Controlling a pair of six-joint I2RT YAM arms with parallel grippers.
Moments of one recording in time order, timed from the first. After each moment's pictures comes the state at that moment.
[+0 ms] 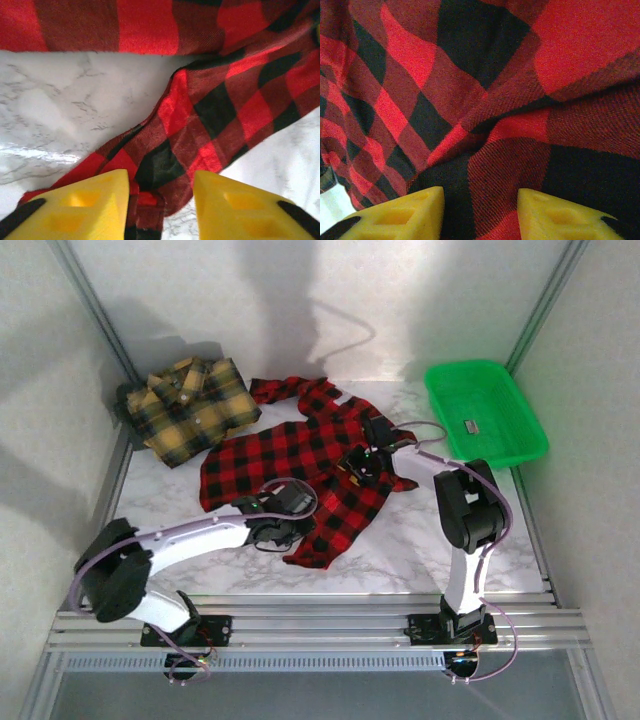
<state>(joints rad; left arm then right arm) -0.86 1.48 0.91 -0.50 -0.07 -1.35 0.45 1.94 1.26 -0.34 -0.32 1.06</state>
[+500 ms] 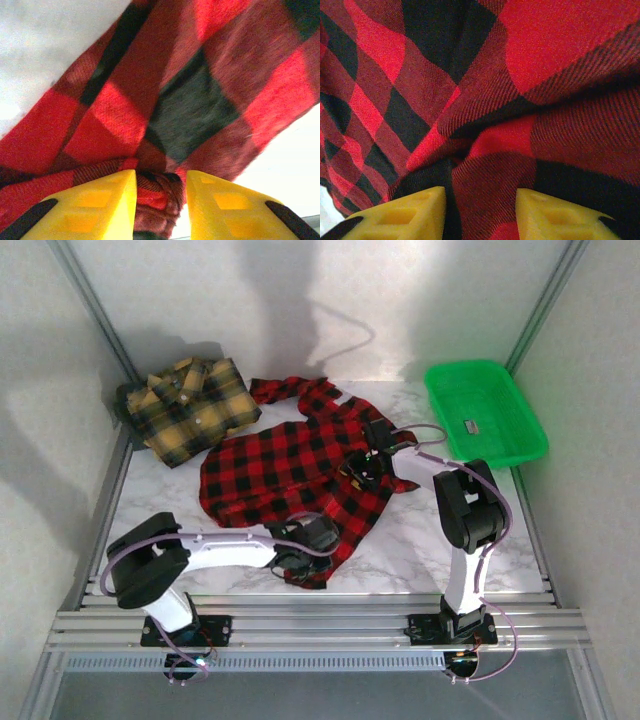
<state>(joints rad) -1.10 1.60 0.84 -0.45 0.00 -1.41 0.45 1.94 1.24 -0.36 -0.31 1.05</state>
